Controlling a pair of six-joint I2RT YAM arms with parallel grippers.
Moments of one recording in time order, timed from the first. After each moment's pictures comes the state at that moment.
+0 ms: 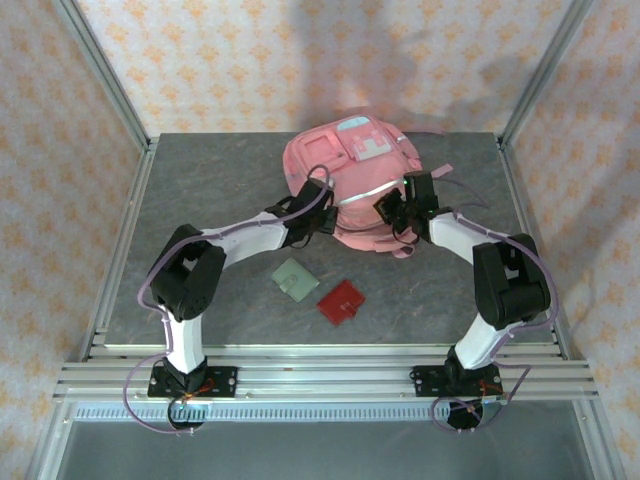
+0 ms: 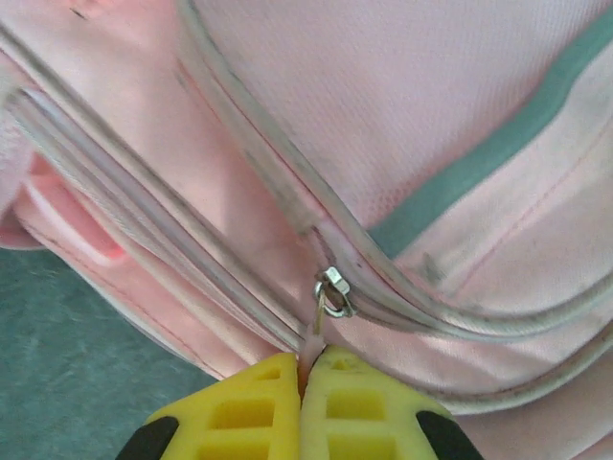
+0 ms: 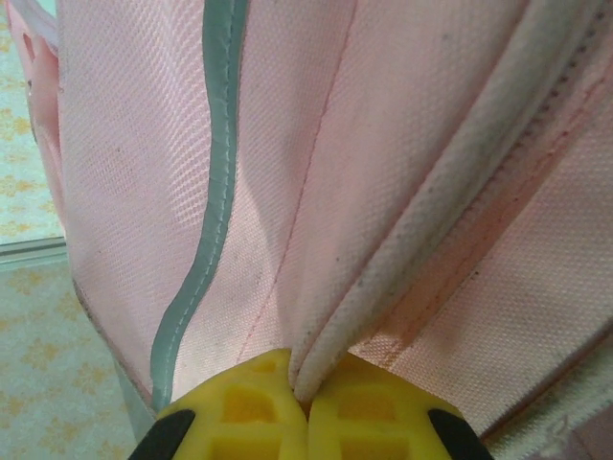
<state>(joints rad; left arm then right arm) -0.60 1.88 1.29 -0.18 -0.13 -0.39 0.25 1.69 1.00 -0.04 -0.31 1.08</state>
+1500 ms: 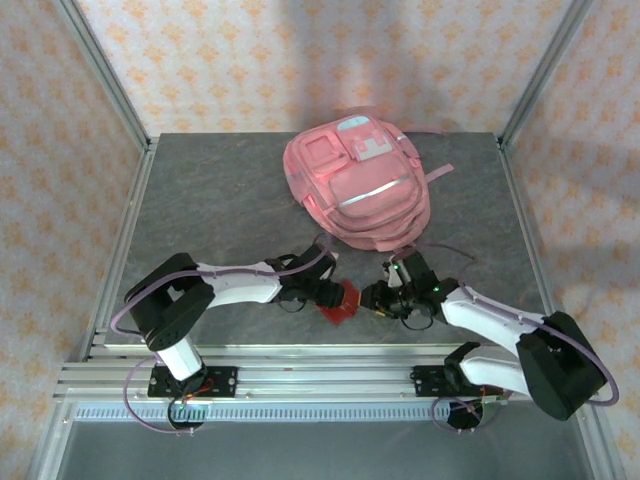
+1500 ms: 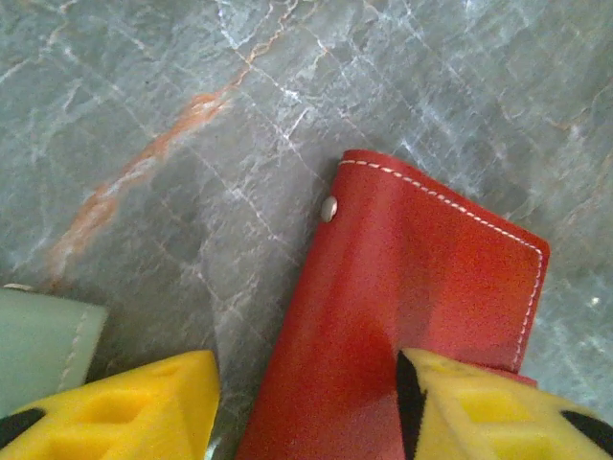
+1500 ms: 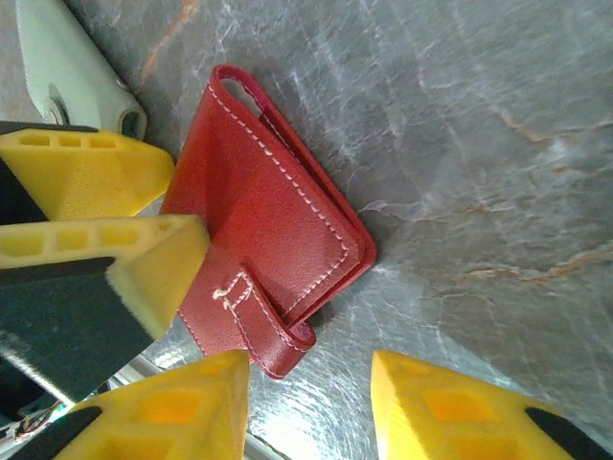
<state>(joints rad) -0.85 1.69 0.85 -0.19 0.12 -0.60 0.57 1.16 0.42 -0.24 -0.47 0.85</state>
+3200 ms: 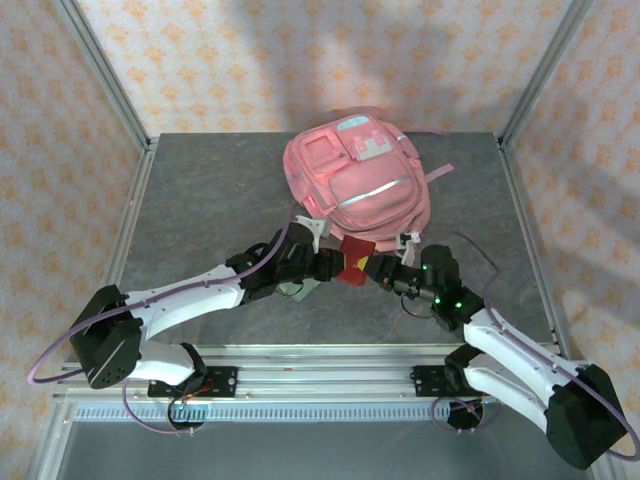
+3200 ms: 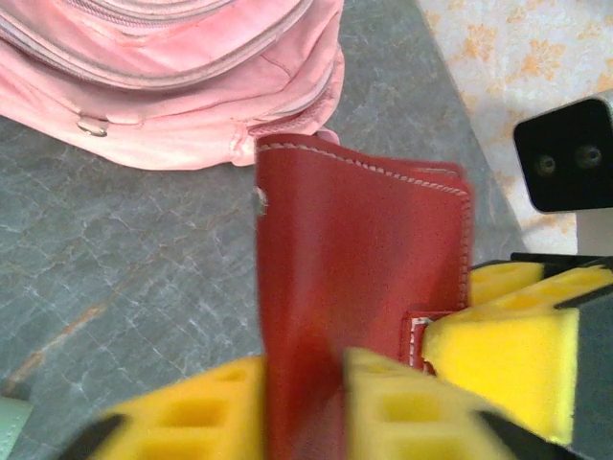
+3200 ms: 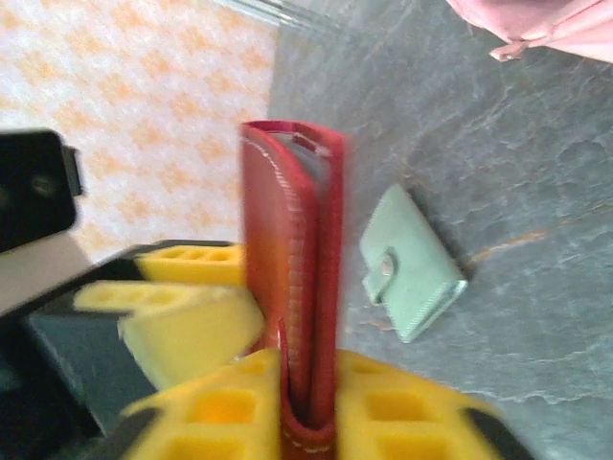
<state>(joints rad) -0.84 1.36 0.86 -0.09 0.11 -0.73 0.52 0.83 0.35 0.15 -0.48 1.07</state>
